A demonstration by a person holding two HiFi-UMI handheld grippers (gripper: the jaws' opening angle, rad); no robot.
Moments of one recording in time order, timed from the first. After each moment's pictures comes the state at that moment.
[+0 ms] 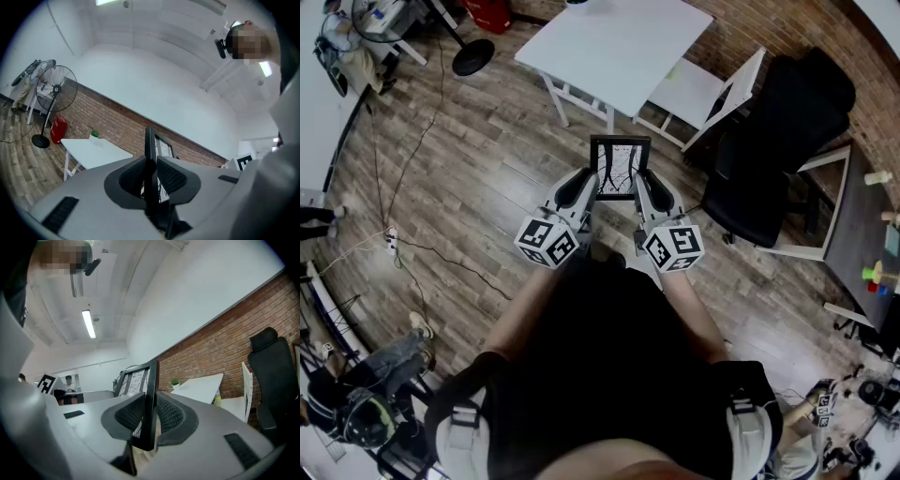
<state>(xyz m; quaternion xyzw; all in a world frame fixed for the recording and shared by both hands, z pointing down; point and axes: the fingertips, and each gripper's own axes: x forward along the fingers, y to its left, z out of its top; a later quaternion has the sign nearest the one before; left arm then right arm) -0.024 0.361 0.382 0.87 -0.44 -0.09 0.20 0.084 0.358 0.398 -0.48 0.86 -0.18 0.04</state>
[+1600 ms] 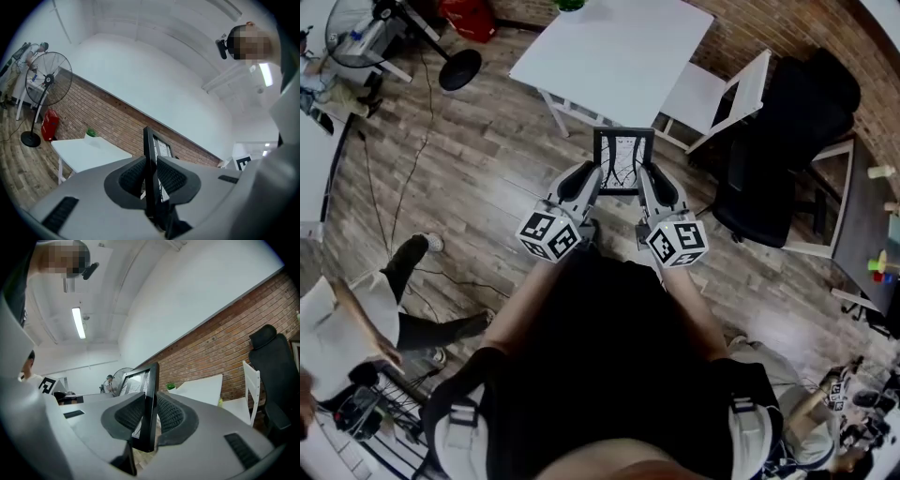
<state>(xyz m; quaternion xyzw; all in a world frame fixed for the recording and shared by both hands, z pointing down) -0.084 0.228 0.386 0.89 -0.40 -0.08 0.22 0.025 0.236 0.398 -0.52 0.83 -0.19 0.06</state>
